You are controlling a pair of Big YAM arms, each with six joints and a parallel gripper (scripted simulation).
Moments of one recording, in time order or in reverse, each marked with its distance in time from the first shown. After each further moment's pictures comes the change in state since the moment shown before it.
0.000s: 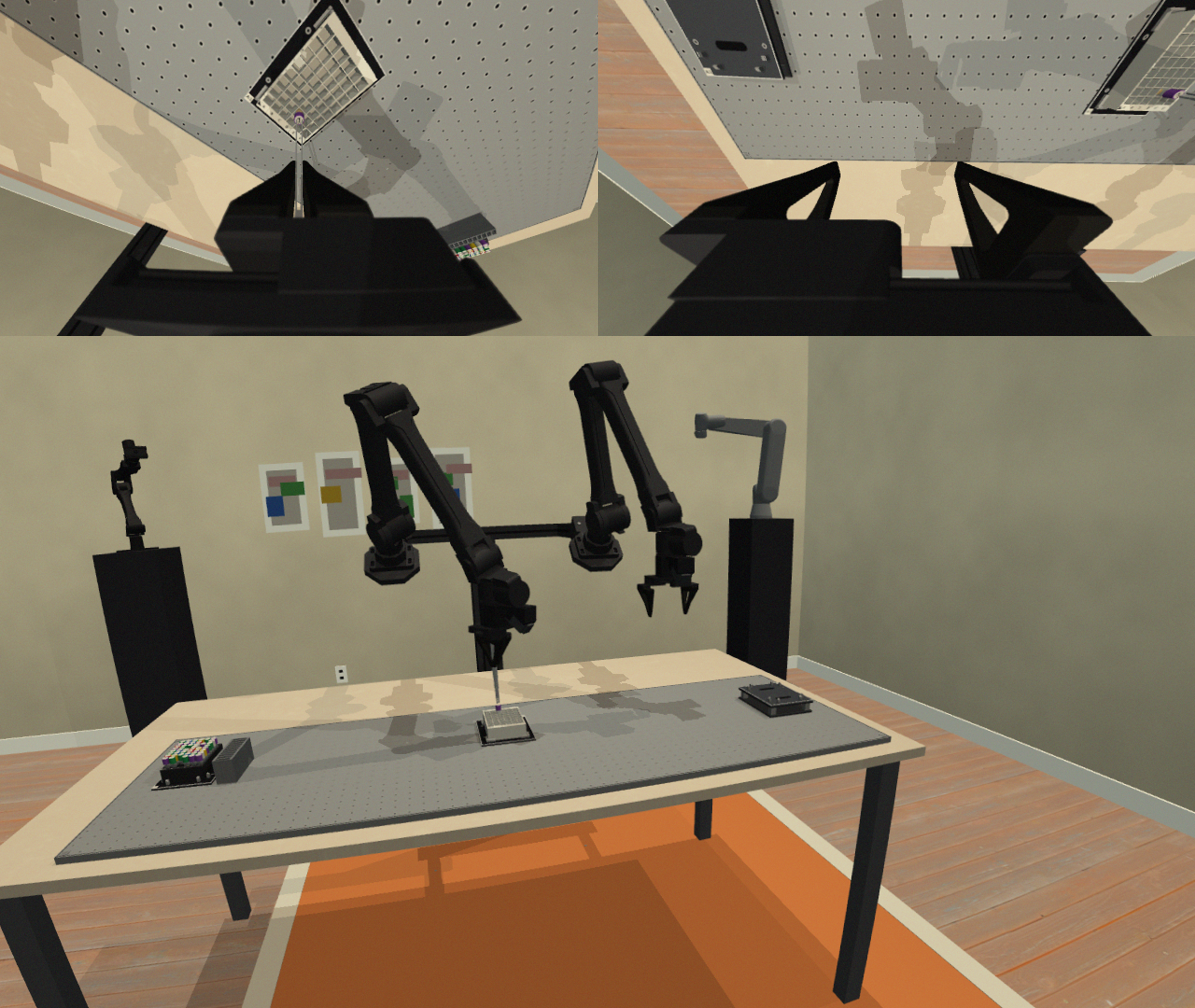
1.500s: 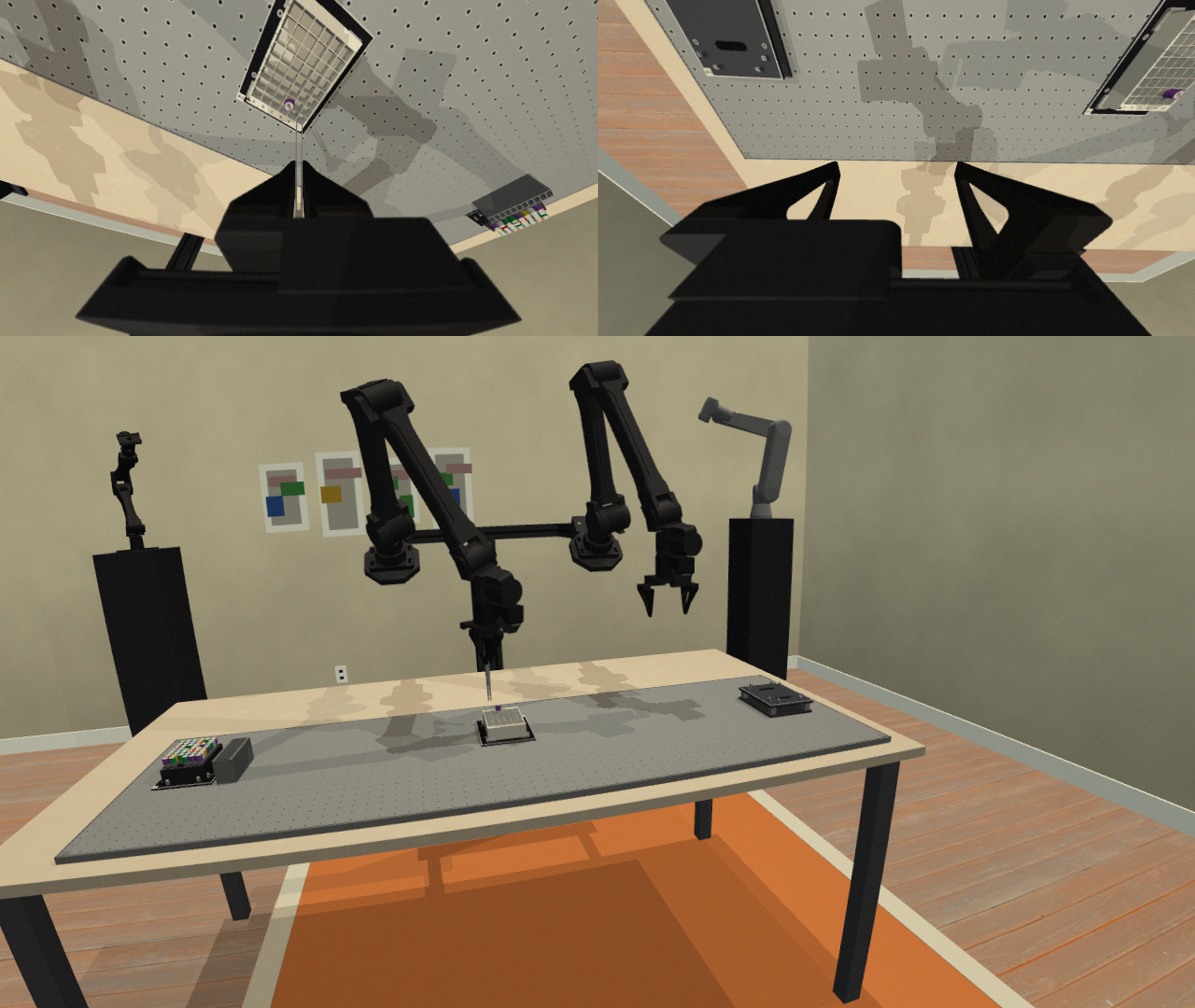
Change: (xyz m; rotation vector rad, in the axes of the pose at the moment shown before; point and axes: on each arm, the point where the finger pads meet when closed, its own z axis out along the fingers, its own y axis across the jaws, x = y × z) left arm 0.000 0.000 0.000 0.000 0.000 0.000; right arm 0.015 -0.009 -0.006 -0.008 0.023 0.218
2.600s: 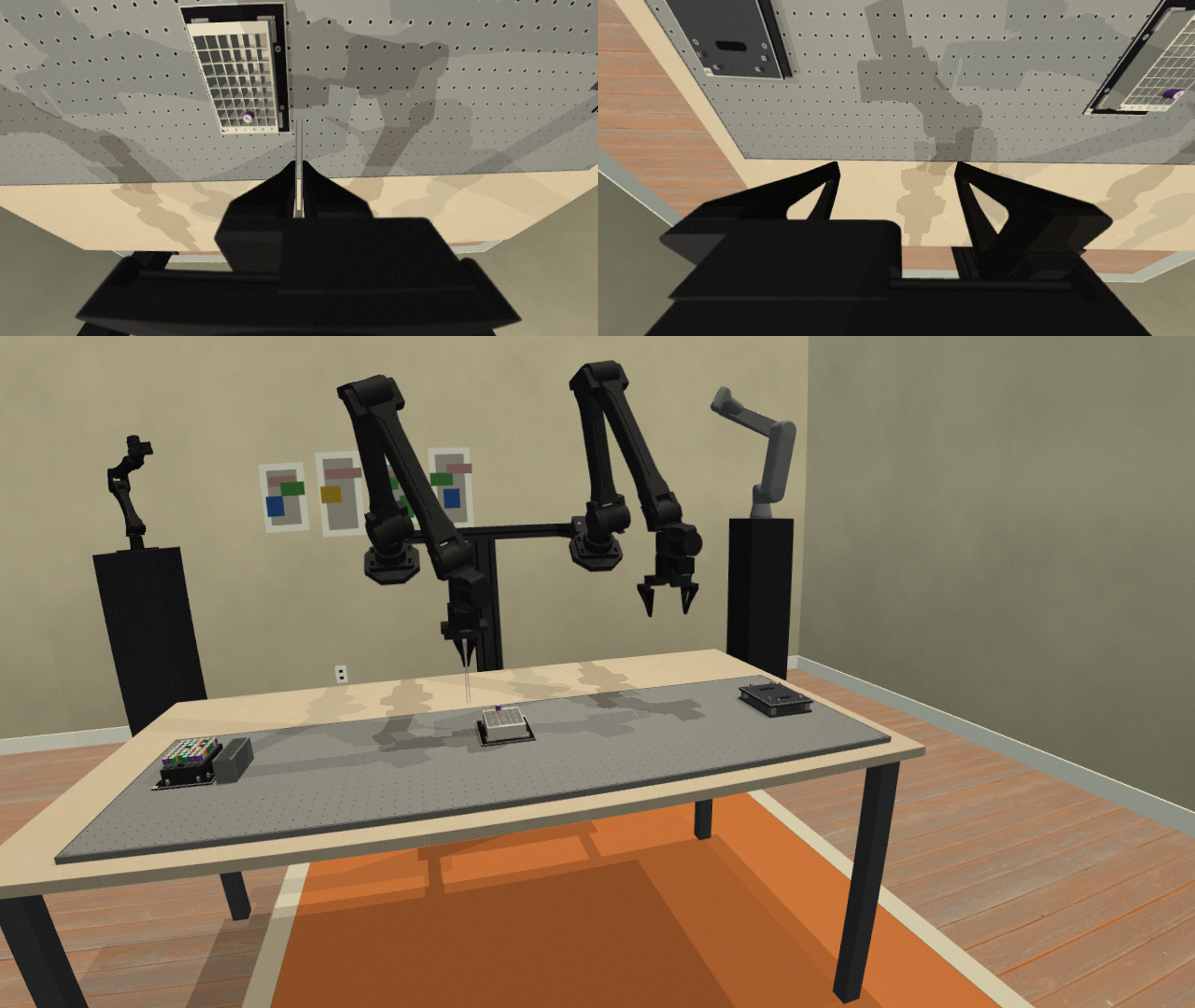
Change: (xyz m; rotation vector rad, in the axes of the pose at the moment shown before) left arm 0.000 0.000 0.000 0.000 0.000 0.000; right arm 0.019 -0.044 0.001 -0.033 0.015 0.573
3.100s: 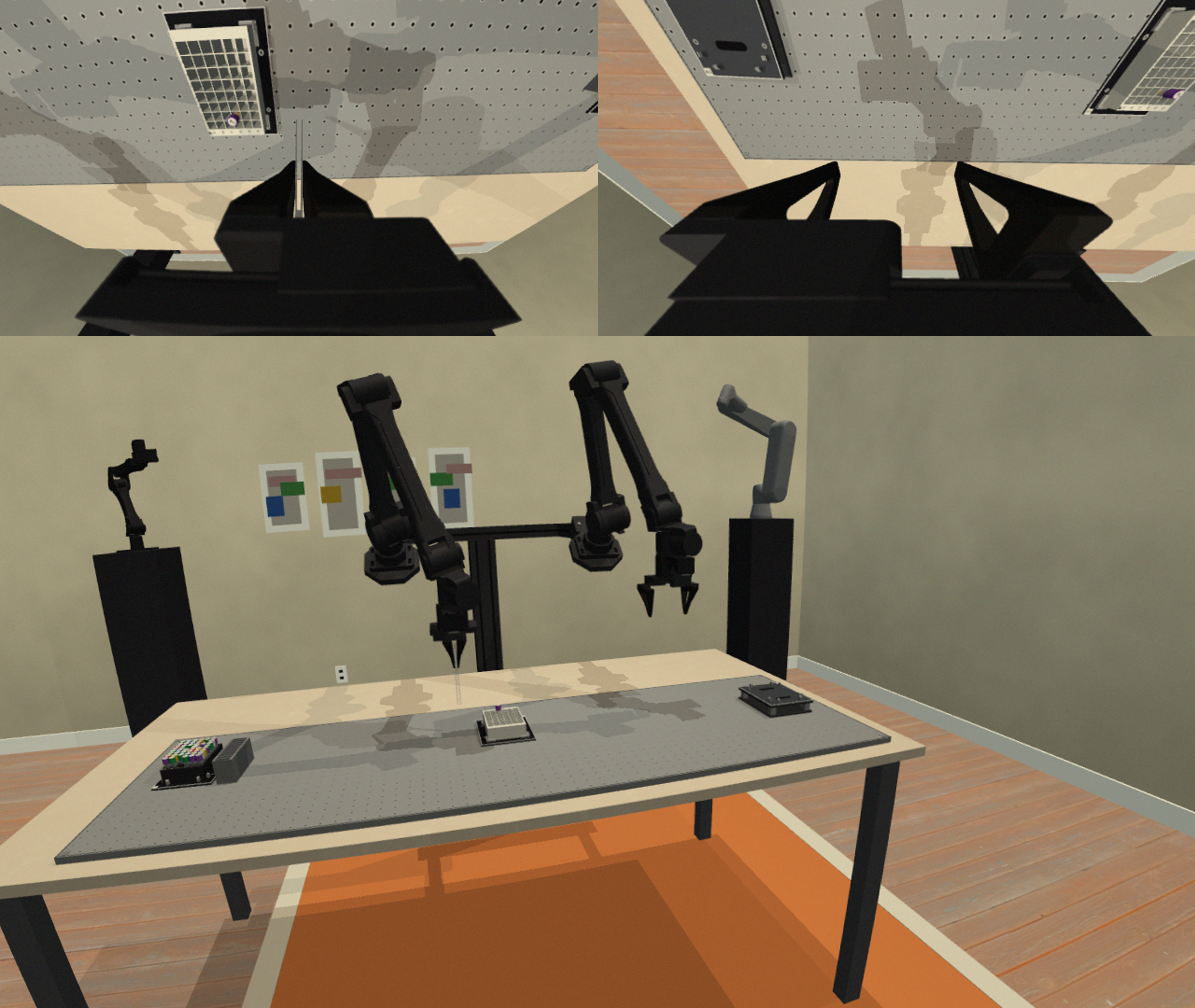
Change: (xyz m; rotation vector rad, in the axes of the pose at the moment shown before) left arm 0.000 0.000 0.000 0.000 0.000 0.000; right arm -0.004 -0.023 0.000 -0.010 0.004 0.006
